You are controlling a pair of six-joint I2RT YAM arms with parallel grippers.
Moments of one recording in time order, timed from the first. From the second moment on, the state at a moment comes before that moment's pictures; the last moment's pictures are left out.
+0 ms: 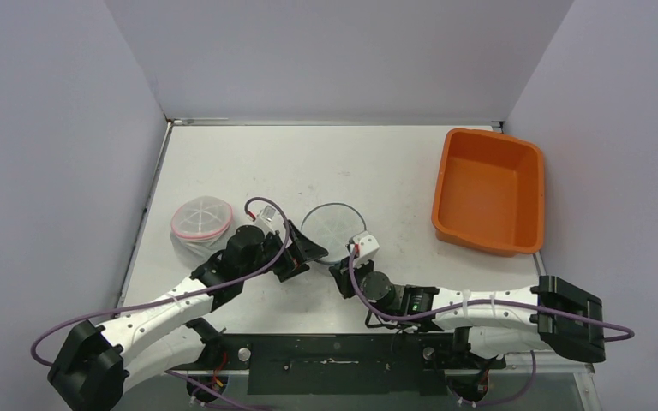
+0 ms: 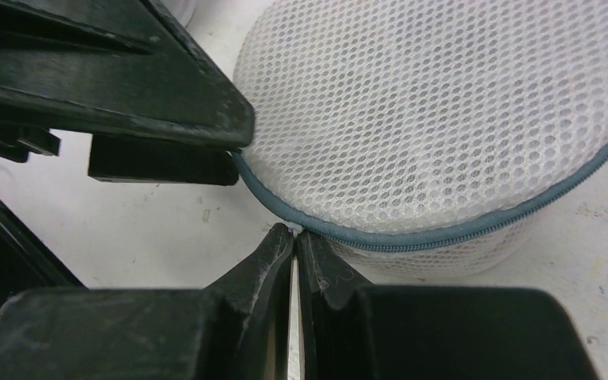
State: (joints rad) left arm -0.70 0.95 0.45 0.04 0.22 -1.21; right arm 1.28 1.16 0.44 0.34 0.57 0.46
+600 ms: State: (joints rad) left arm -0.70 1.06 0.44 0.10 0.13 -1.25; right arm 1.28 1.17 0.48 0.36 0.46 0.43
